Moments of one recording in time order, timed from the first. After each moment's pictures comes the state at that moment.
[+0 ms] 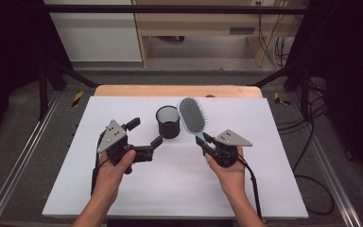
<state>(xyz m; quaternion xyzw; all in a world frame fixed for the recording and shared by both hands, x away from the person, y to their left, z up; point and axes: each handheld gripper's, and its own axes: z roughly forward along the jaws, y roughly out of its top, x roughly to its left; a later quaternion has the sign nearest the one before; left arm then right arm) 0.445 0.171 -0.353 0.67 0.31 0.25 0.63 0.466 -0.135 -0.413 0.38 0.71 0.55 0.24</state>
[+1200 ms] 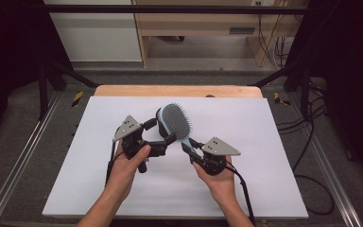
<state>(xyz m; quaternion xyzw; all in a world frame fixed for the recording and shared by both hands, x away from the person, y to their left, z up) 0.467 0.141 -0.361 0.66 0.34 0.16 0.65 0.446 -0.100 -0.415 0.31 0.72 0.58 0.24</state>
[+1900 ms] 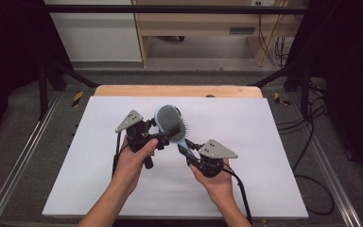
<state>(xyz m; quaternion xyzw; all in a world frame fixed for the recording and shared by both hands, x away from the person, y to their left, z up) 0.482 0.131 -0.357 0.64 0.37 0.11 0.66 0.441 -0.093 -0.414 0.29 0.72 0.58 0.24</state>
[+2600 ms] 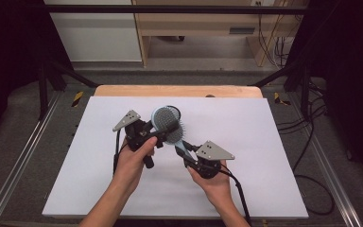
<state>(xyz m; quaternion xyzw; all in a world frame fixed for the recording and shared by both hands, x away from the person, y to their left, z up) 0.485 0.136 -0.362 0.63 0.38 0.09 0.68 0.439 -0.087 -0.417 0.28 0.72 0.59 0.24</state>
